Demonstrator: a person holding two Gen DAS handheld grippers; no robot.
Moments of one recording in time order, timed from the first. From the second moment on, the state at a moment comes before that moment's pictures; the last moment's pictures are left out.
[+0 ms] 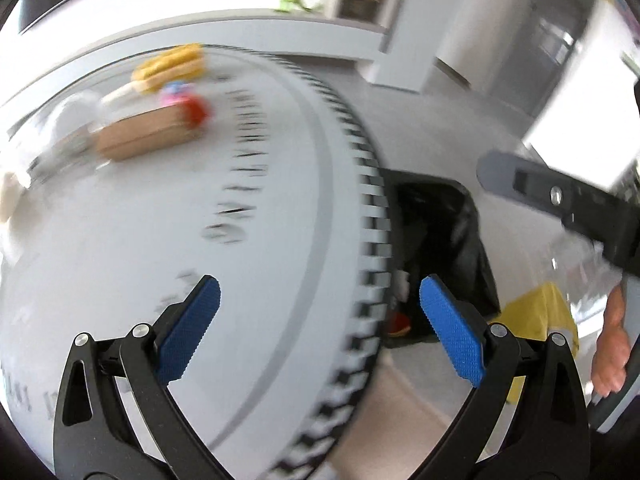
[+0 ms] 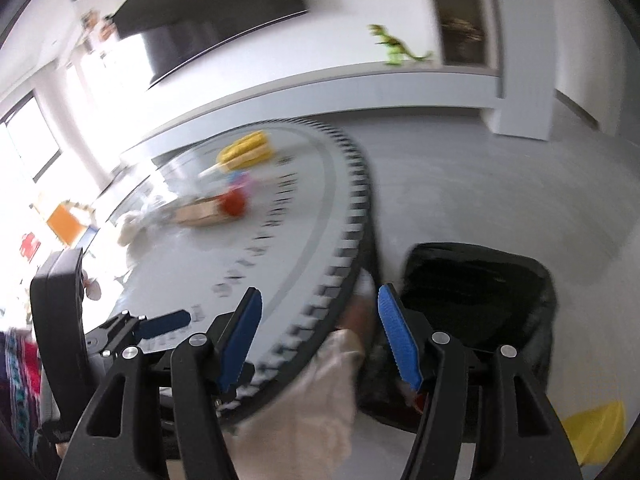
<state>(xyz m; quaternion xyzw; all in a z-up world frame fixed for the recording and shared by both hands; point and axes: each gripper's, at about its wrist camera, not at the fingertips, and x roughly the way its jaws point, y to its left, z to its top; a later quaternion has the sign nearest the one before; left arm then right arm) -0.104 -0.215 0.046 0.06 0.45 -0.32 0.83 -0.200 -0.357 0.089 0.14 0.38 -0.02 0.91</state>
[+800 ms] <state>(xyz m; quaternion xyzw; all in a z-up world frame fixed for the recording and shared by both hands) -0.061 0.075 0.046 -0.07 0.44 -0.05 0.89 -0.069 -0.076 0.083 0.00 0.41 0.25 0.88</state>
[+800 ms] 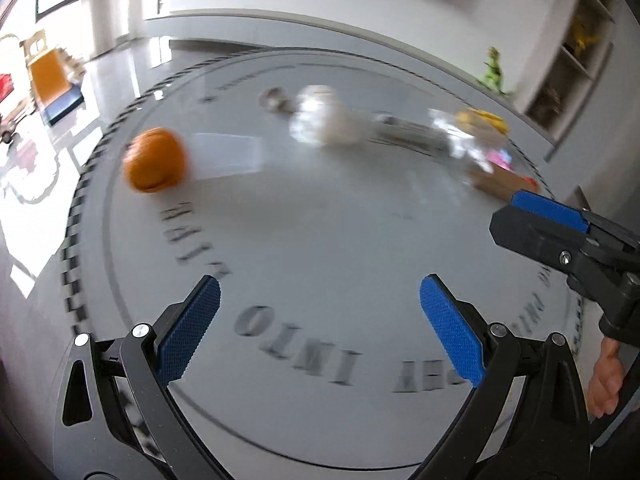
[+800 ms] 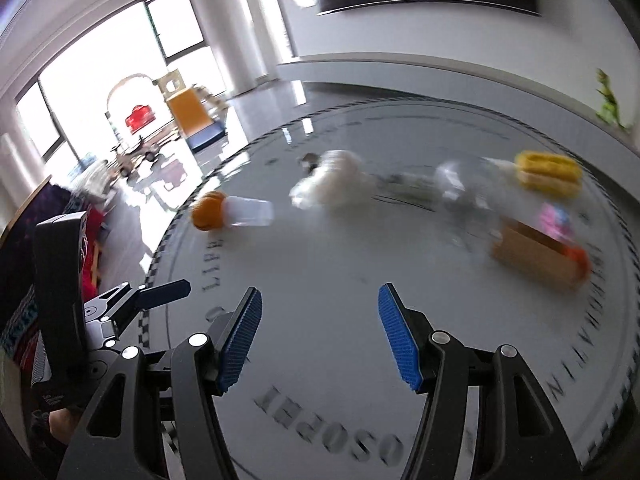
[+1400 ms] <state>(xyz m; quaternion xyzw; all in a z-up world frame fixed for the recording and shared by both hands) -0.044 0.180 0.032 -0.11 0.45 0.05 0.88 0.027 0.063 0.039 -0.16 0.41 0.40 0.81</state>
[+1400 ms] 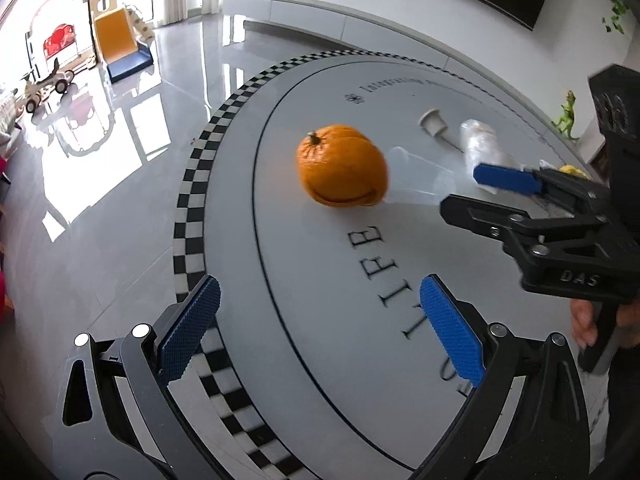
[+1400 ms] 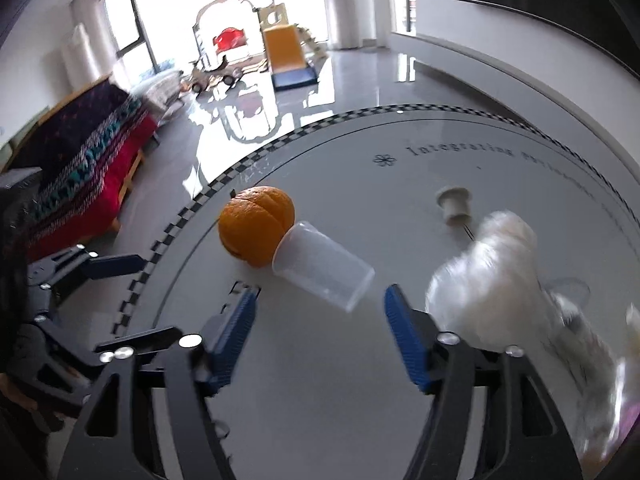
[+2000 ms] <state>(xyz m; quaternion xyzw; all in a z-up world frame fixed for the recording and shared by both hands) -0.012 0.198 0.030 -0.13 0.44 0.06 0.89 0.049 0.060 0.034 -0.13 0.41 0.36 0.82</state>
